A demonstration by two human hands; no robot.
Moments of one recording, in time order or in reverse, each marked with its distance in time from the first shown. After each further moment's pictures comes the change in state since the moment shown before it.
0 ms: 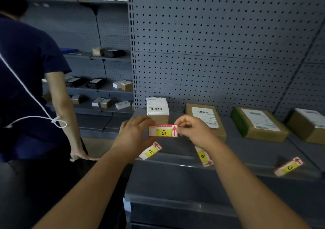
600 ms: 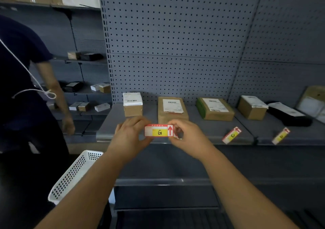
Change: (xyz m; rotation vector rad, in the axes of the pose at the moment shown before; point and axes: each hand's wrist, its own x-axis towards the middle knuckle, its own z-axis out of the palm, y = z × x) left_hand -0.071 0.111 -0.025 -0.120 0.059 0.091; right_hand -0.157 -0.001 -0.036 -0.332 0.134 -0.207
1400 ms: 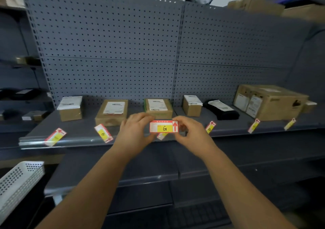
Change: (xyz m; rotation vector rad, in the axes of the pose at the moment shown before) left_hand 0.048 0.239 0.104 -0.088 0.000 0.128; right_hand -0.136 0.131 -0.188 -0.085 0.209 0.081
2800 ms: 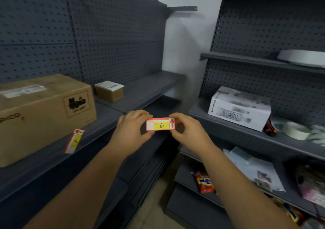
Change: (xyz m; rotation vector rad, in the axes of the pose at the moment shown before) left_hand 0.290 0.678 0.573 -0.555 -0.313 0.614; right_hand -0.224 0.576 -0.563 -0.420 0.391 0.721
